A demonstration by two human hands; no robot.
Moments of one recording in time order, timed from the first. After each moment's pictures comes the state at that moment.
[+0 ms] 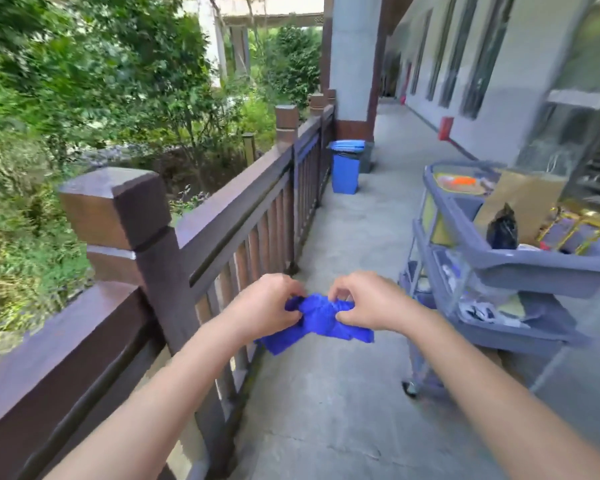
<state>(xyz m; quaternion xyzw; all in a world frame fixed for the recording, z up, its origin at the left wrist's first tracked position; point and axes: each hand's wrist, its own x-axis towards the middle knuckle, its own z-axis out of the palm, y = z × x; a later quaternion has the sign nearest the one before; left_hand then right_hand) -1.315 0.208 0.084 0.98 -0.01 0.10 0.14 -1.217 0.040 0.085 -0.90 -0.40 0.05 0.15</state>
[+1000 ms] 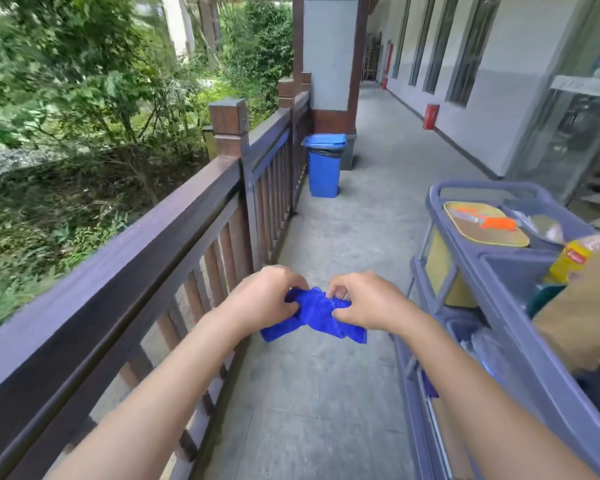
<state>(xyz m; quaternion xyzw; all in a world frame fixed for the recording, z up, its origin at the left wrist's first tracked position) -0.750 0.330 0.067 0.99 -0.04 0.07 0.15 -0.676 0.154 0.065 -0.92 -0.34 0.09 0.17</state>
